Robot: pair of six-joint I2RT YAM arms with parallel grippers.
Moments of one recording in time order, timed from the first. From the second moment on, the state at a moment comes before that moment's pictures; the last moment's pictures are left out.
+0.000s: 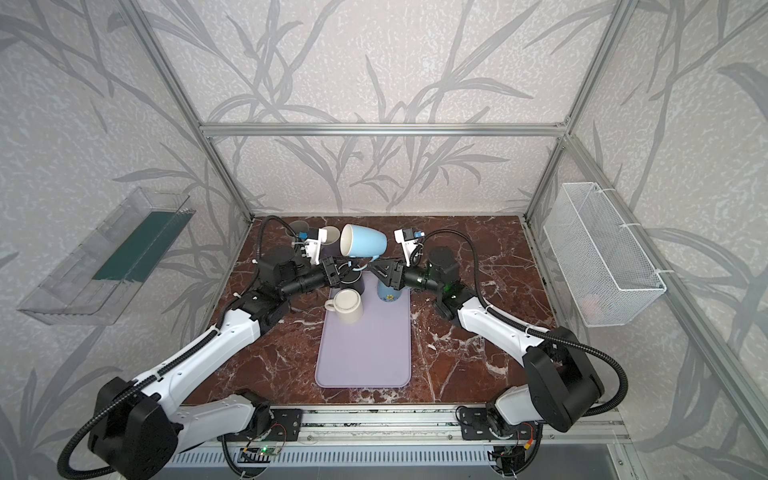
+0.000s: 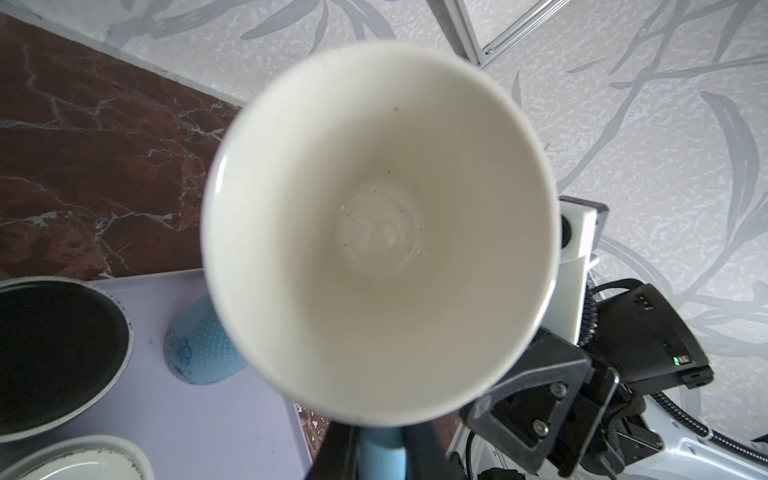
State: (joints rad) left arm -0.42 1.18 0.84 0.09 0.50 -0.78; right arm 0.57 1.42 0.86 0.52 -0.63 0.70
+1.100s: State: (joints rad) left arm -0.41 1.36 1.06 -0.22 0.27 -0.61; right arm 0.51 1.29 0.78 0.46 -0.63 0.67
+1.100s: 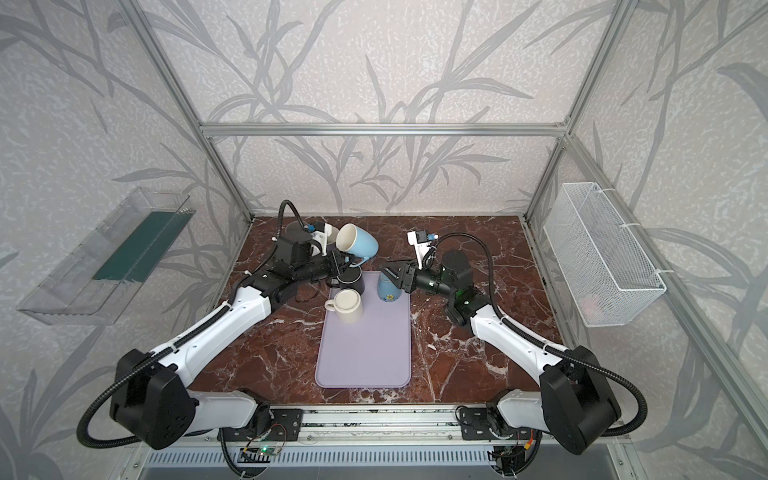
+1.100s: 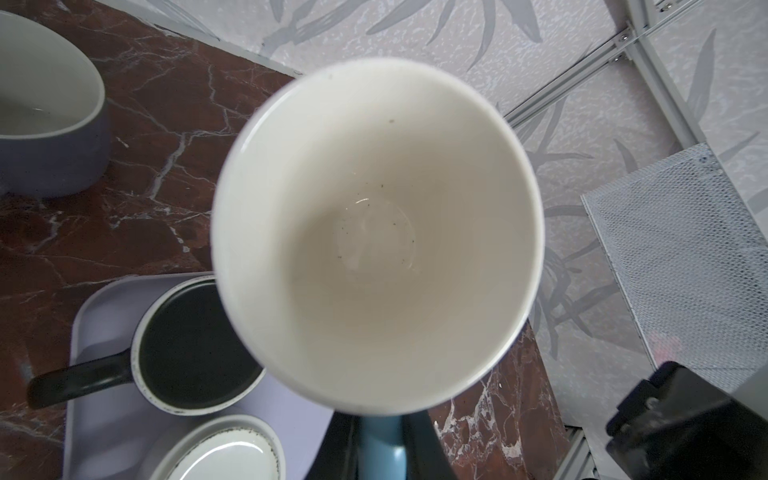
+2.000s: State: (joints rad) left arm -0.29 1.84 1.42 -0.29 0.26 -0.46; right arm 0.45 1.20 0.74 0.37 -0.63 0.64
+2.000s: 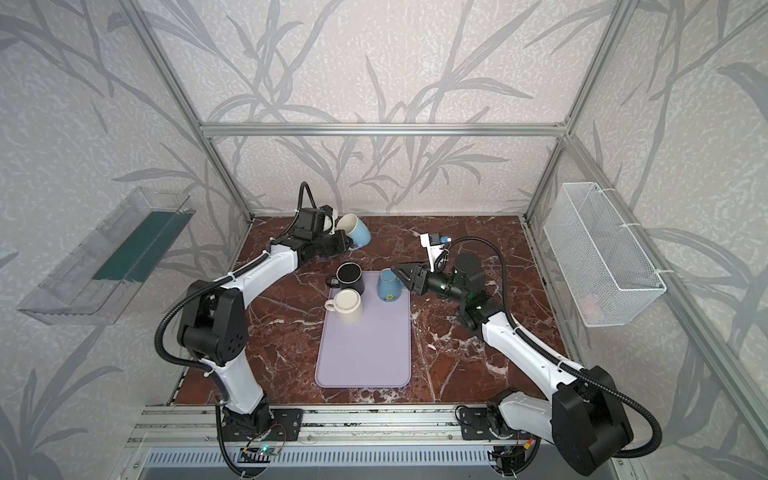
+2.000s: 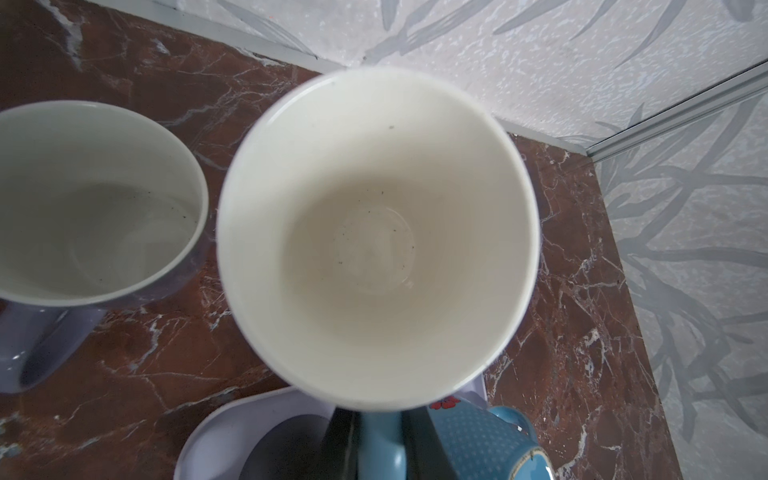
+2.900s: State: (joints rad) left arm -0.31 2.08 1.71 -0.52 0.12 -0.31; right arm 0.42 1.20 0.73 0.36 -0.64 0.63
